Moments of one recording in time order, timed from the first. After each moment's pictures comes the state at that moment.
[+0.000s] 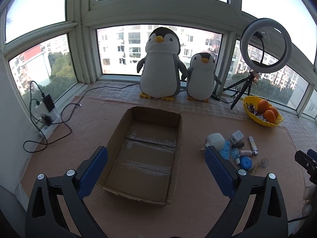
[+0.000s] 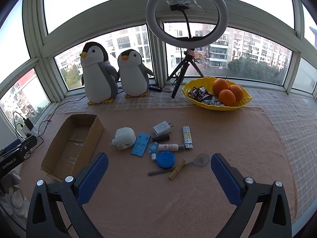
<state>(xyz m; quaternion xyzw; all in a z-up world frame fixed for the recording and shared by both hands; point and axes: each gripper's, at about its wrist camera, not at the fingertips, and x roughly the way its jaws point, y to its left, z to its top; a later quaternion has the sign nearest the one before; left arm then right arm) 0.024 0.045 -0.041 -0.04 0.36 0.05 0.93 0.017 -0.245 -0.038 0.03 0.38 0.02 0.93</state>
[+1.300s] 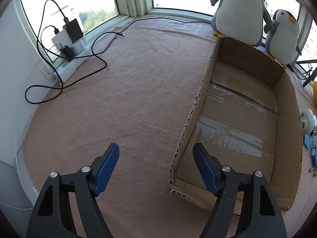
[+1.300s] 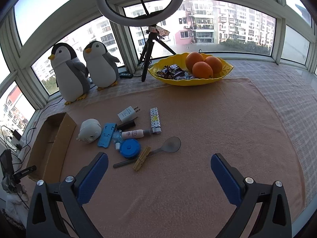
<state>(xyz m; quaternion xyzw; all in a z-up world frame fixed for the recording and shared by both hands) 0.067 0.166 -0.185 -0.07 0.51 0.19 0.84 0.030 -0.332 -0.098 0.10 0.42 -0.03 0.90</state>
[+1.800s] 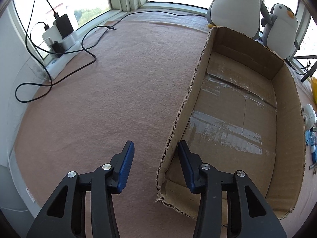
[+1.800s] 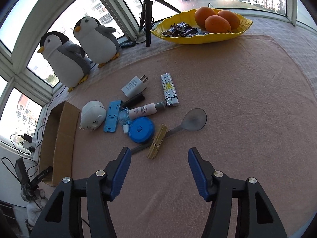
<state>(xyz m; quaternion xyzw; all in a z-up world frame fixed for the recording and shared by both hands) 0.074 0.163 -0.198 -0.08 0.52 0.17 0.83 0.077 -0.325 -0.154 0.18 0.52 0.03 0.83</state>
